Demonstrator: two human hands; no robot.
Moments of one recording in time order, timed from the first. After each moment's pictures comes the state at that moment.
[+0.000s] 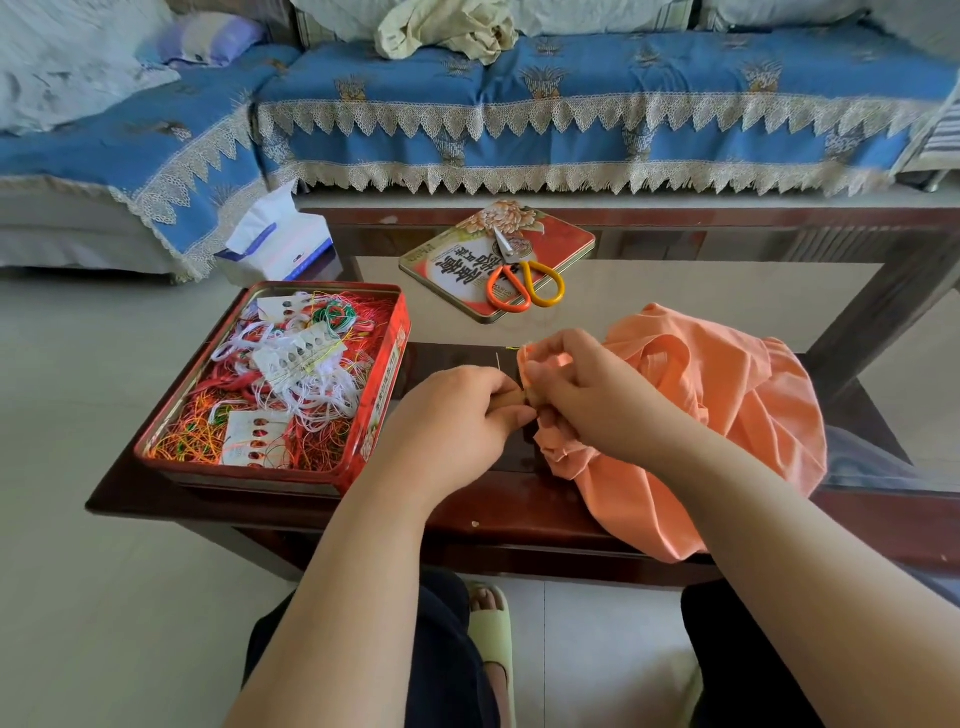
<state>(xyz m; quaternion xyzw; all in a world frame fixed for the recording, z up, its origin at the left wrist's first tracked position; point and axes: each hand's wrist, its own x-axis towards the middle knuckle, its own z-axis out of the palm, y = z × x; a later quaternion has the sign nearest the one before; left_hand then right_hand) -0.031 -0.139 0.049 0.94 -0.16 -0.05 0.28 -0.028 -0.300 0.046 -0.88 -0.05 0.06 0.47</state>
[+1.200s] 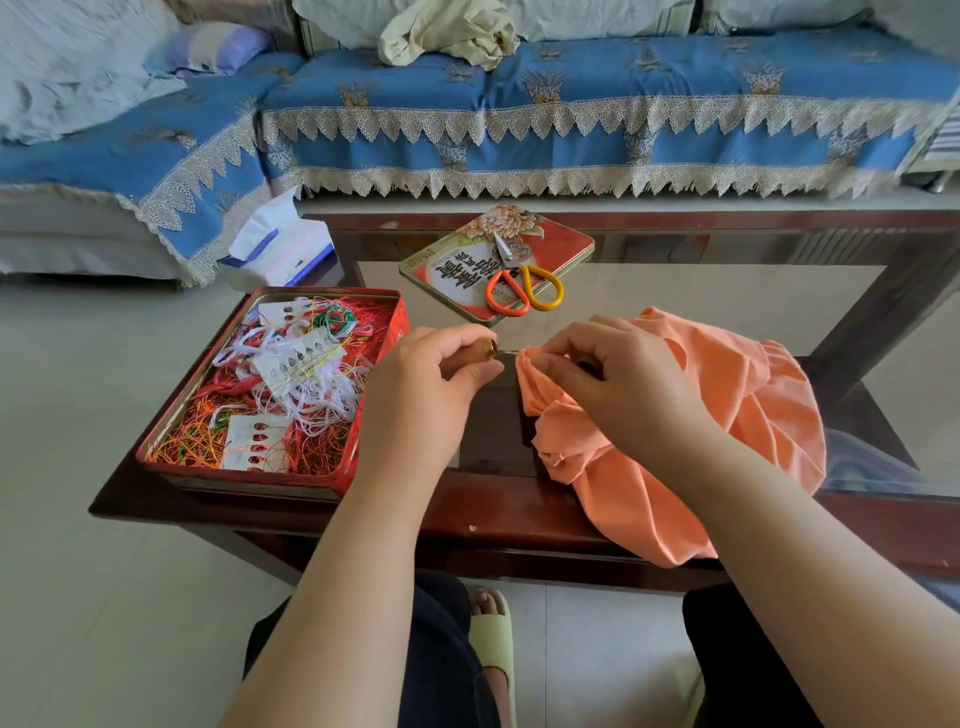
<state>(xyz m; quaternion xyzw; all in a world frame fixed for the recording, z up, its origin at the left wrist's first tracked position) -0.021 -0.136 0.044 0.89 -0.08 0.16 0.42 -0.028 -0.314 0.049 -0.92 -0.11 -0.16 0.33</state>
